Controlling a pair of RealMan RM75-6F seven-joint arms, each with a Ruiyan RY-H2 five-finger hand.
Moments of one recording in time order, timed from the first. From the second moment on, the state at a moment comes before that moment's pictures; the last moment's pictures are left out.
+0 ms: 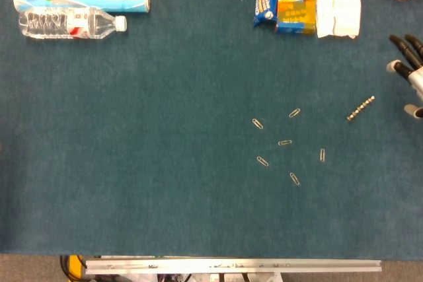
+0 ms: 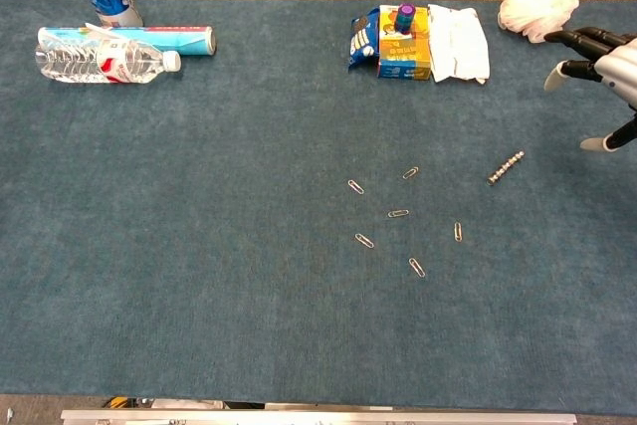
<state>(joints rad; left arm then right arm) -0.06 -1.13 -0.06 -1.60 1.45 1.51 0.11 0.43 -1.30 0.02 -1.20 -1.64 1.13 -0.06</state>
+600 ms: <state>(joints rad) -0.06 -1.13 -0.06 -1.60 1.45 1.51 0.10 0.50 -1.35 -0.01 -1.18 -1.59 0.98 -0.12</state>
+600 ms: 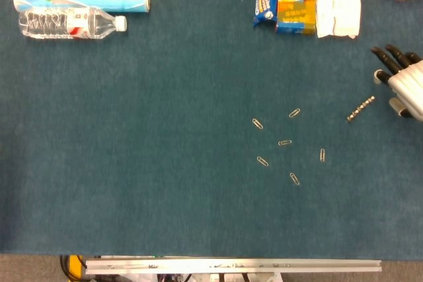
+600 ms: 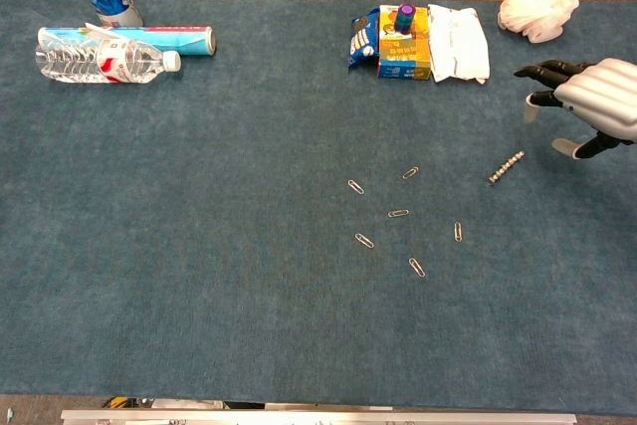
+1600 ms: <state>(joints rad) -0.06 -1.13 -0.06 -1.60 1.45 1.51 0.10 0.52 -1.44 -0.05 -1.08 -1.60 0.98 -0.13</state>
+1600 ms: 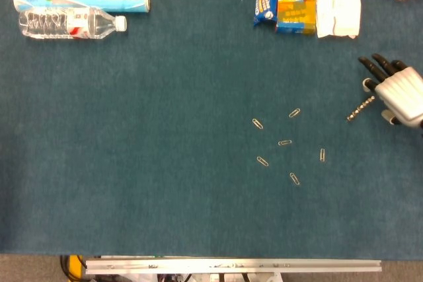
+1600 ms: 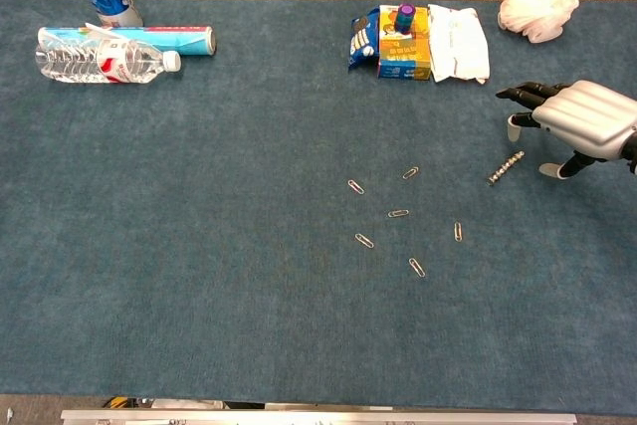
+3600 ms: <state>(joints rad) -0.06 -1.13 -0.06 -1.60 1.45 1.51 0.08 0.56 -1.51 -0.05 -1.04 -1.54 0.92 -0.20</state>
